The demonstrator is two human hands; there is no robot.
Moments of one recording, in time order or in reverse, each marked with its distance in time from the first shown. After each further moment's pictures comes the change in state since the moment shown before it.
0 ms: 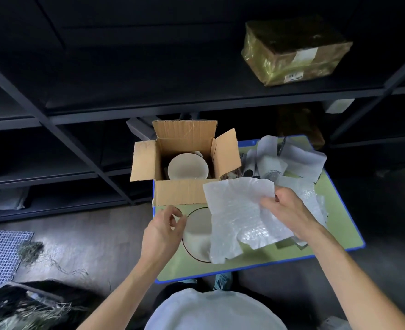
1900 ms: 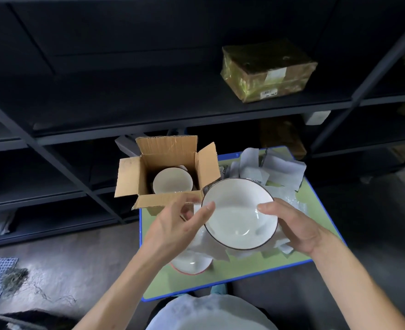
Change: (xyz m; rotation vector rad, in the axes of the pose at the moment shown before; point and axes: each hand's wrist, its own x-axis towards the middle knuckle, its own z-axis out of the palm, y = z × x) left_hand -0.028 0.117 -0.043 -0.213 -0.224 0.124; right_hand -0.048 -0.028 -0.043 0.622 -0.333 0.111
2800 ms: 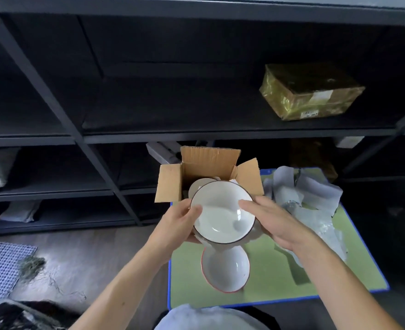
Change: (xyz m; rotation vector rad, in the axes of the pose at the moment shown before) left_hand 0.032 -0.059 -0.066 -0.450 -0.081 -0.111; right_hand 0.080 -0.023 0.107 -0.320 0.070 -0.041
